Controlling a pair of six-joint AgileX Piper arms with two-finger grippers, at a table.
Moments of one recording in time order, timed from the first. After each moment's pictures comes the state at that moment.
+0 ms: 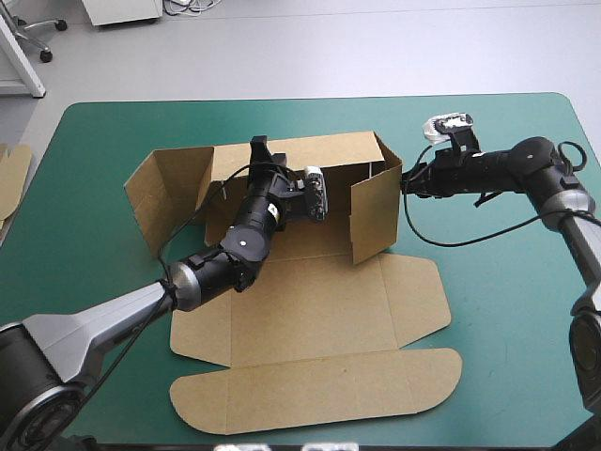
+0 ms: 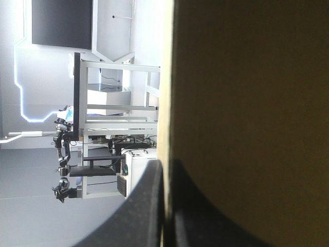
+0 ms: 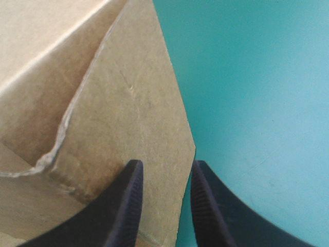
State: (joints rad) left arm -0.79 1.64 -1.14 1.73 0.54 -0.53; right arm 0.03 1.69 -1.35 0.88 0.83 -0.89
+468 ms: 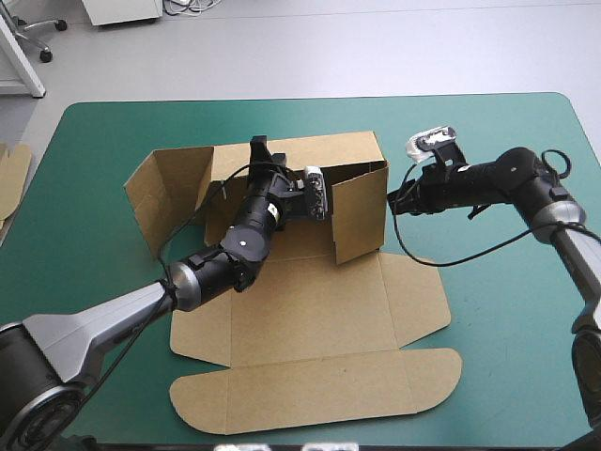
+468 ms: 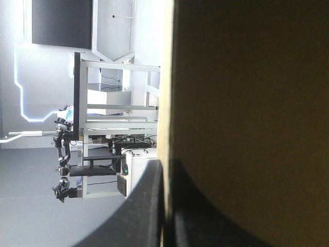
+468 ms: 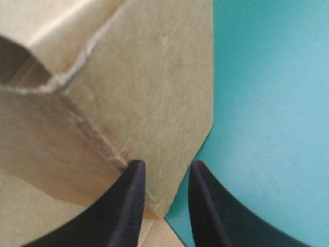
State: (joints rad) left arm -0.79 1.64 -1.14 1.73 0.54 -0.53; right arm 0.10 1.63 -1.28 0.79 0.81 -0.87
